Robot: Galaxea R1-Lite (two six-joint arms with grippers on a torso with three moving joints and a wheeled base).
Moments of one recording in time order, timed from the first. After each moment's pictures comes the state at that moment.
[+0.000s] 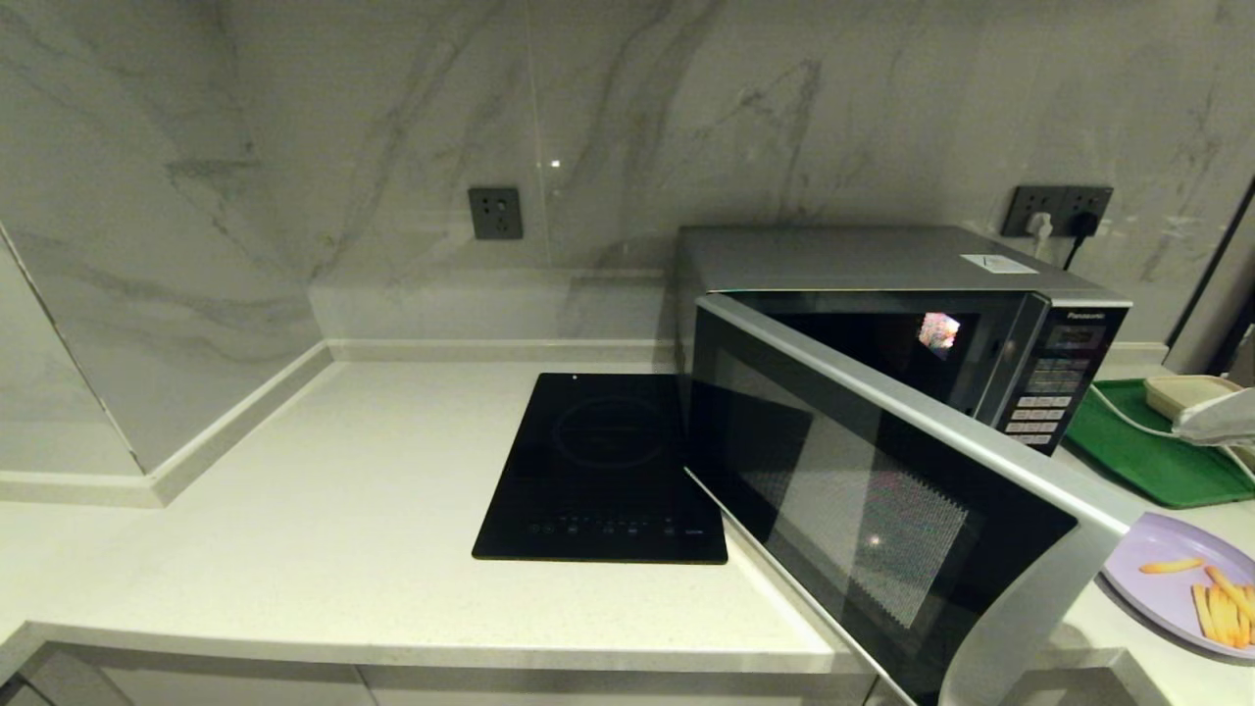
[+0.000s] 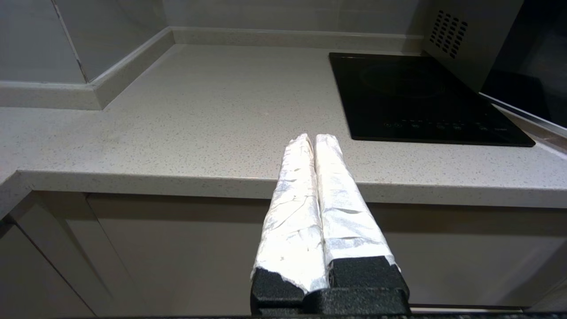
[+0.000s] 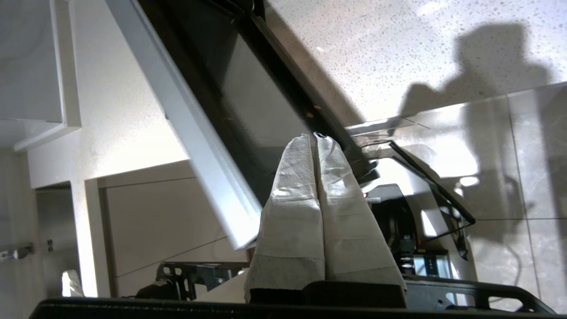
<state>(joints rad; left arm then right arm) 0.00 0.00 0.00 -0.01 0.01 -0.05 -0.11 1.34 -1.43 0.90 0.37 0.47</state>
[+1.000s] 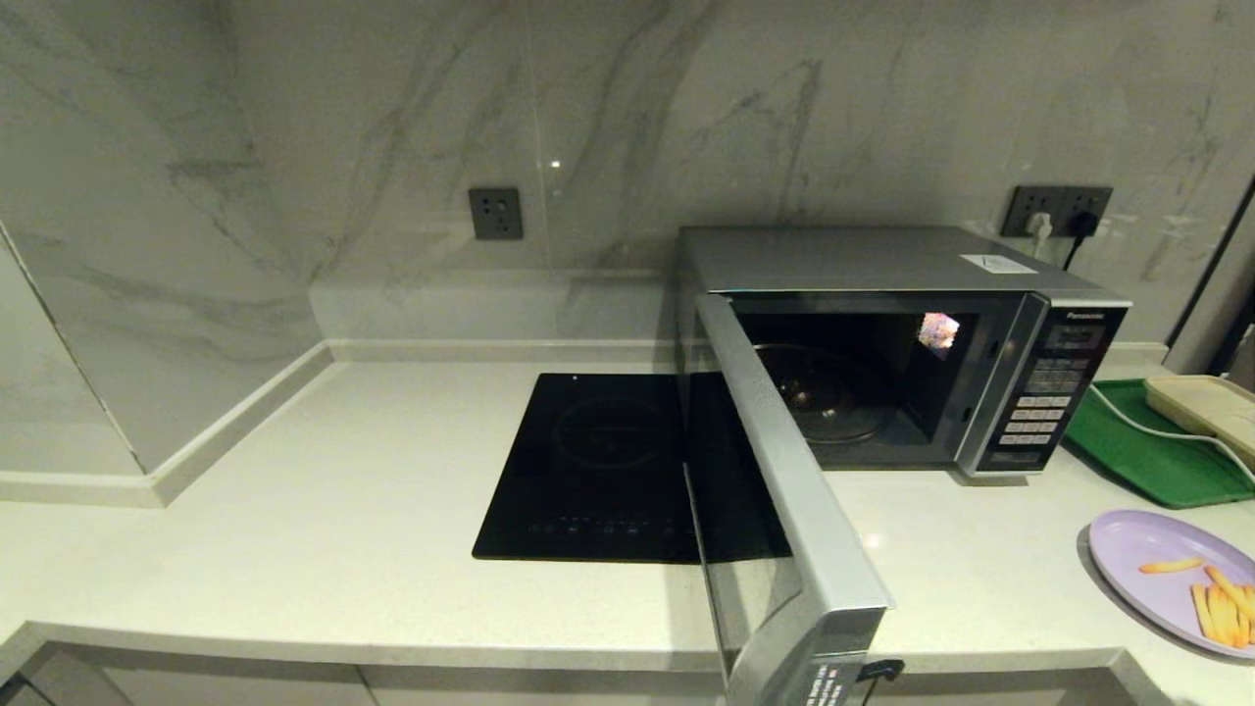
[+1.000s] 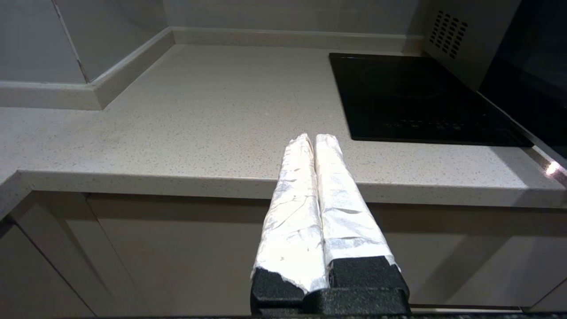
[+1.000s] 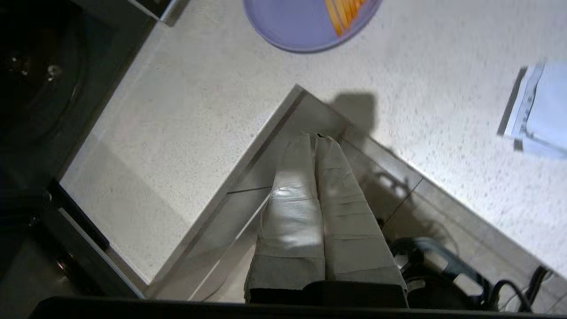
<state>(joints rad) 0.00 0.00 0.00 -0.01 0.01 -0.05 -0.15 1.12 -1.15 0.90 -0.36 0.80</state>
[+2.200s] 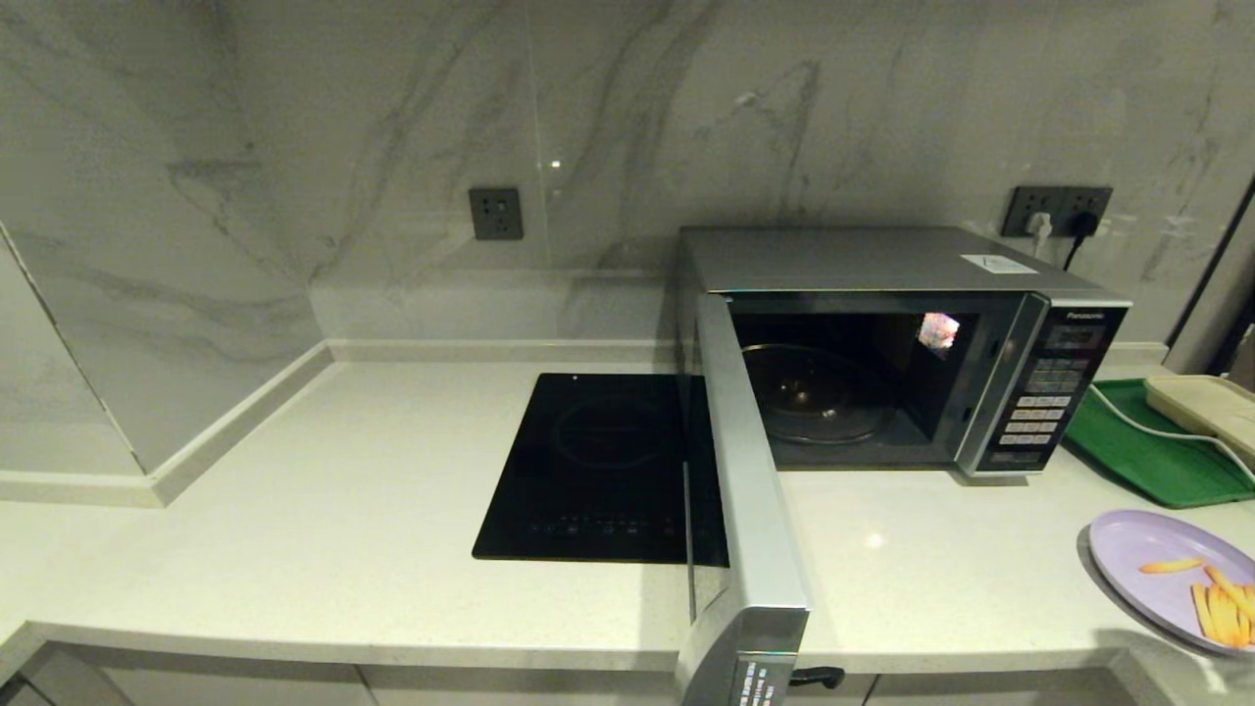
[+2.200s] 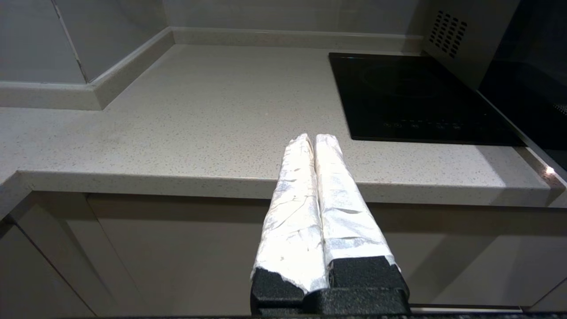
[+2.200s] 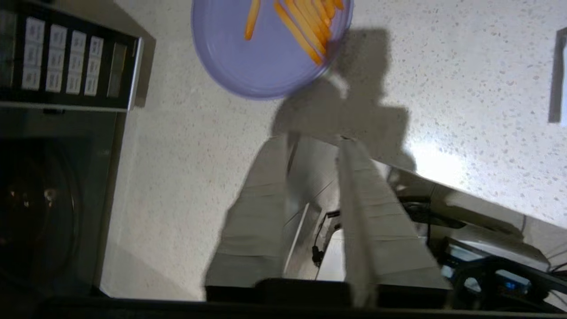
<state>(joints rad) 0.00 0.00 0.00 -0.01 0.01 -0.05 -0.48 1.37 -1.08 0.65 -0.22 0.88</state>
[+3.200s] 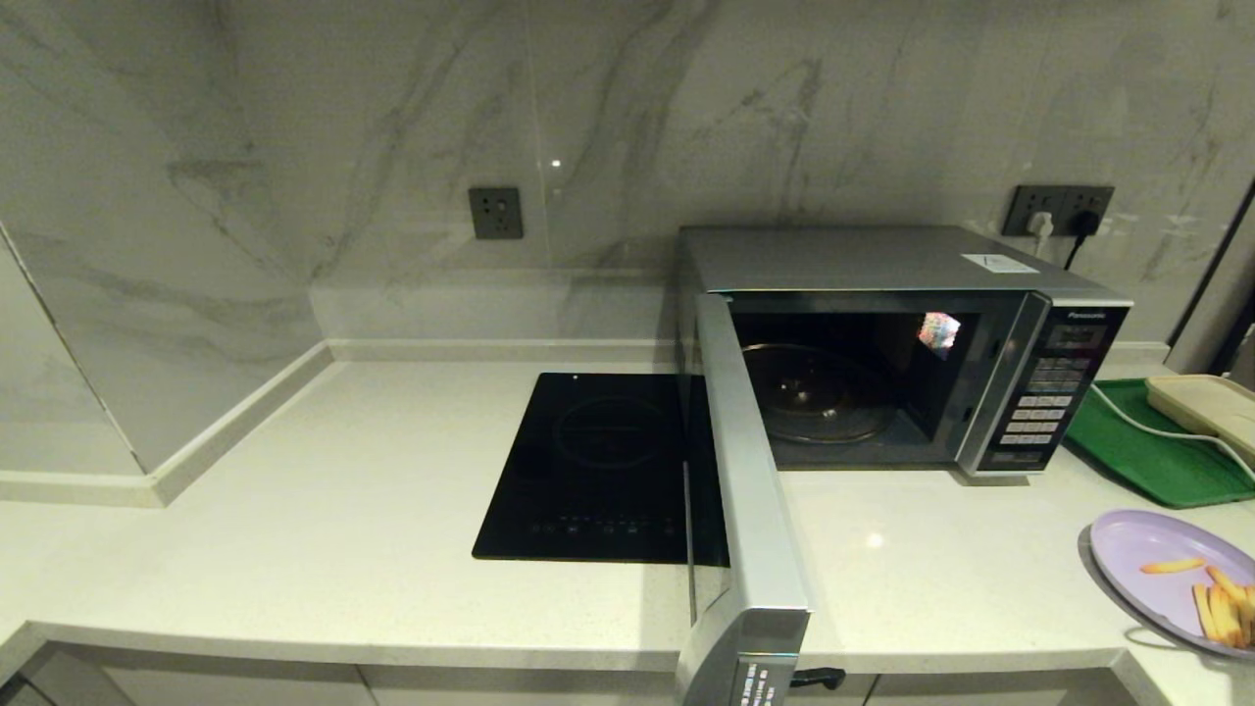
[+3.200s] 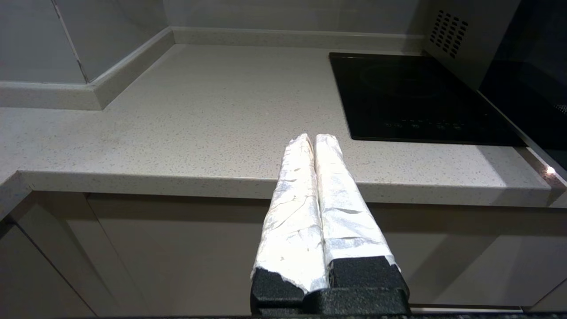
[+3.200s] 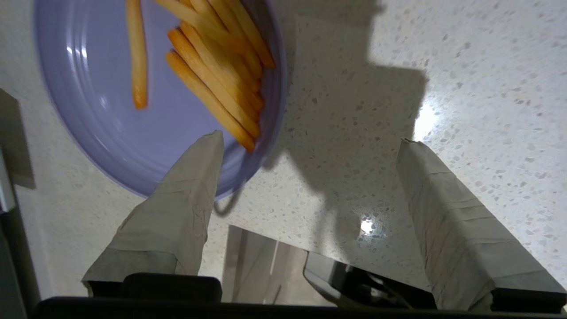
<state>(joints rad) 0.00 0.00 0.00 -0.01 0.01 -0.05 -0.82 1.84 -1.00 0.31 -0.01 0.67</state>
